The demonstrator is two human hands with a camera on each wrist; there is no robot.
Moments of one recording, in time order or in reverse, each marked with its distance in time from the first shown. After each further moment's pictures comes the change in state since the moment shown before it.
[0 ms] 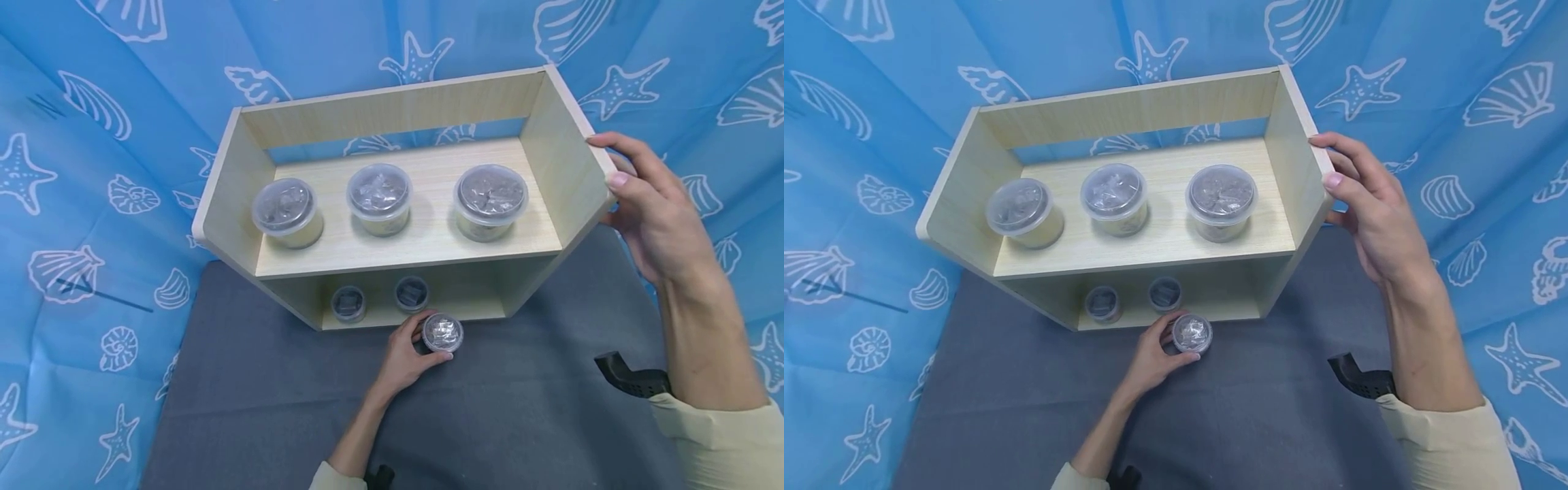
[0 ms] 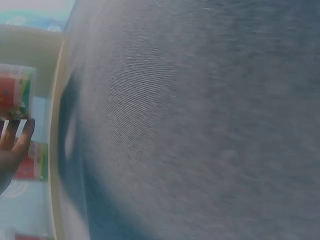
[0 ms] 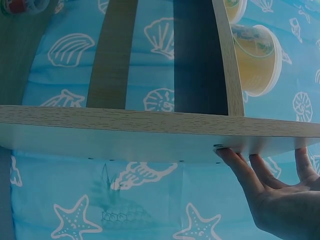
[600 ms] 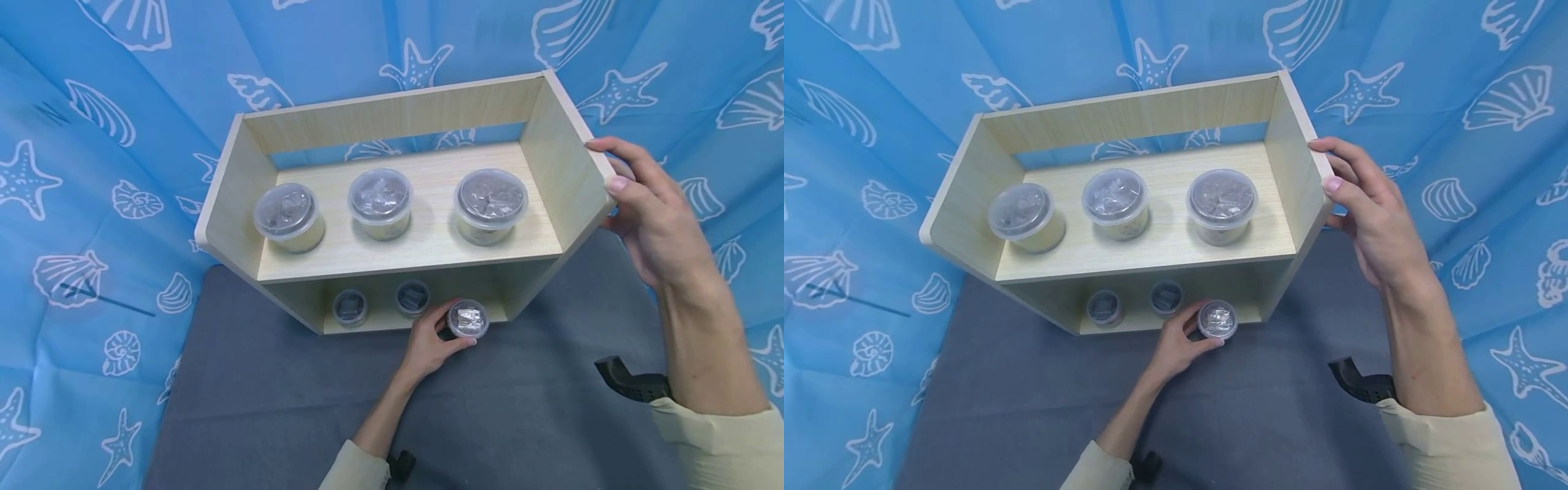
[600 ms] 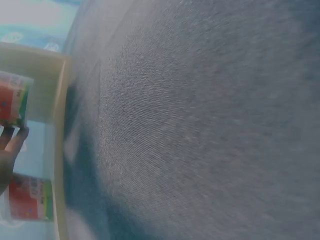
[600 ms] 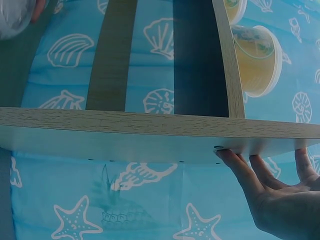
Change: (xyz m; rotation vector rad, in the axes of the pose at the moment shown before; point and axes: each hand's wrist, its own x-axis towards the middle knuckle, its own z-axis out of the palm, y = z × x) left_hand 0.039 0.007 0.032 -0.094 0.010 0.081; right_hand -0.001 0.001 0.000 -0.012 -0.005 -0.023
